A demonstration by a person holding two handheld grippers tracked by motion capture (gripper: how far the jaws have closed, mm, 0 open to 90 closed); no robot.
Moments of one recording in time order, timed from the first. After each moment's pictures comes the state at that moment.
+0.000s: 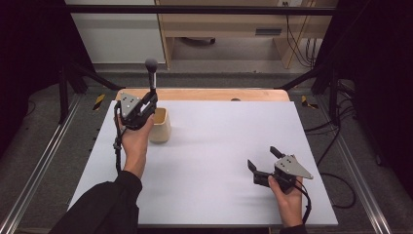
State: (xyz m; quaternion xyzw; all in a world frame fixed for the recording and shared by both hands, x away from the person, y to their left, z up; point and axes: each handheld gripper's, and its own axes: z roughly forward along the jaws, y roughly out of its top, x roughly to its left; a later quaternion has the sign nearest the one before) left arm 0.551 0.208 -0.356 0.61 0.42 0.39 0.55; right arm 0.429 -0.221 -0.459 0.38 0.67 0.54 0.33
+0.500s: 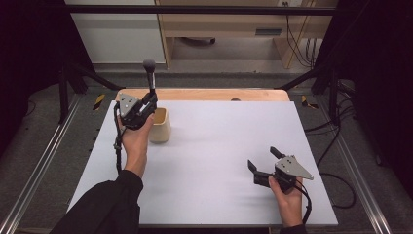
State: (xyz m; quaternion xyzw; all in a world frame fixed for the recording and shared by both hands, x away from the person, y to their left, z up) left arm 0.556 0.210 -0.363 0.60 0.44 0.37 0.56; right arm 0.429 -0.222 -0.461 0.39 0.67 0.54 0.33
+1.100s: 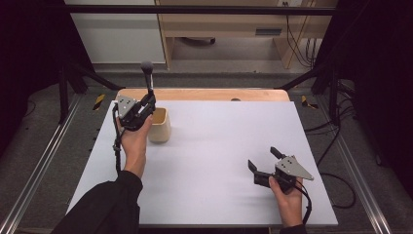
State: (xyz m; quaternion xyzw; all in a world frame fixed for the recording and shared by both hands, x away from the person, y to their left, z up) left arm 0.558 0.217 -0.373 0.59 0.44 0.37 0.56; right arm 0.429 -0.222 -0.462 0.39 0.67 0.54 0.33
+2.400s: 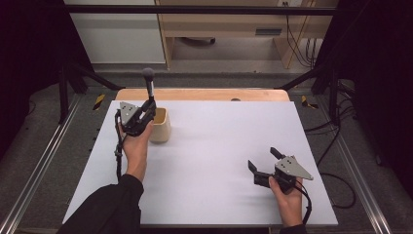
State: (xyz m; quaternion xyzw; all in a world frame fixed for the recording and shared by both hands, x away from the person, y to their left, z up) left arm 0.557 0.218 -0.396 0.60 0.44 0.37 0.55; right arm 0.430 -0.223 -0.465 0.39 0.67 0.54 0.33
